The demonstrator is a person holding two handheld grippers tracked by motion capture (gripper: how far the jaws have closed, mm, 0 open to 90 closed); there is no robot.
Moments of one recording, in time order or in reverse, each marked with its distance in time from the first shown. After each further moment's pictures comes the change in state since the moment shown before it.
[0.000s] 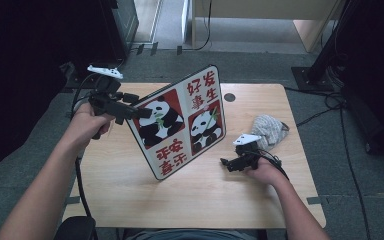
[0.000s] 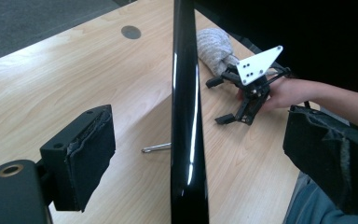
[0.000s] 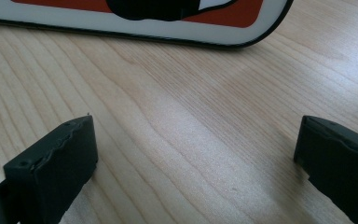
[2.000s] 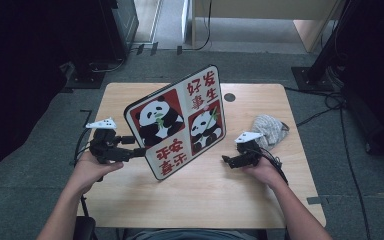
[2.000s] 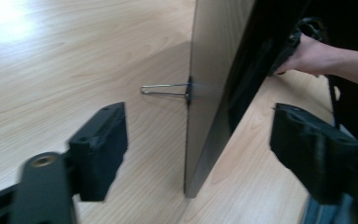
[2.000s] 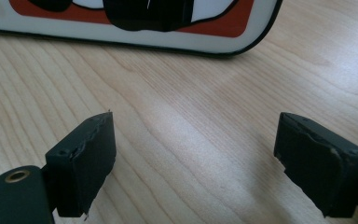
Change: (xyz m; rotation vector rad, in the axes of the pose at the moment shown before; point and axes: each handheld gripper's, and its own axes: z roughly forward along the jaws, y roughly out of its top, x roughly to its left) left arm 0.011 -0.128 0.041 -0.061 -0.019 -0.096; right arm -0.005 0.007 -0.008 0.003 0.013 0.010
